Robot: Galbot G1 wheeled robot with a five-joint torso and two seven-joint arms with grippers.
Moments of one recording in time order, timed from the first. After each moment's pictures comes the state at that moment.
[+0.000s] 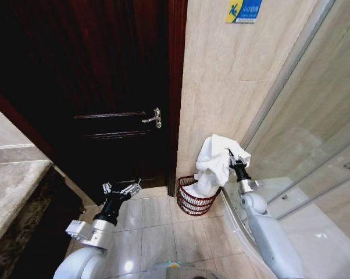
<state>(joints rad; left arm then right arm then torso) 1.83 -1.52 -0.65 -2.50 -0.35 0.13 0.14 -1.02 1.19 0.49 1.41 0.54 0.42 -0.24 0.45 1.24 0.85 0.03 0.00</state>
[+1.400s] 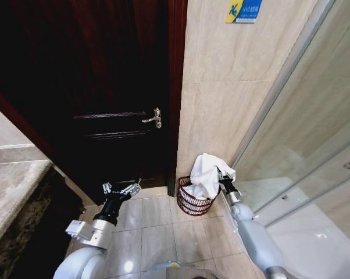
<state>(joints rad) 1.83 -1.52 -0.65 -2.50 -0.35 0.13 0.14 -0.90 1.26 0.40 1.00 0.47 0.52 -0.31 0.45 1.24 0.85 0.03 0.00</state>
